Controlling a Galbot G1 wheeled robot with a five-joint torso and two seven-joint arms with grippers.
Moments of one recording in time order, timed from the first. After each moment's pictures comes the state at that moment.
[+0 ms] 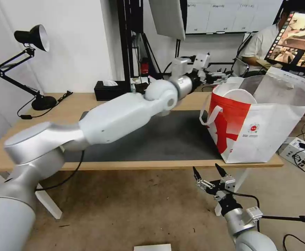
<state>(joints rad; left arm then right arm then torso) -0.22 -1.24 0.76 -1.43 -1.33 0.04 -0.06 -1.59 0.95 0.32 2.04 0.53 0.24 0.15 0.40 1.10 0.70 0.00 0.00</state>
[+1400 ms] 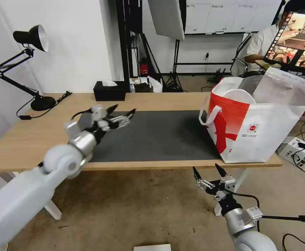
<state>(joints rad) 0.92 -0.67 -0.15 -1.94 -1.07 -0.01 0.02 -1.59 0.95 0.32 2.04 0.53 0.24 0.15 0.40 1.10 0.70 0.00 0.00</state>
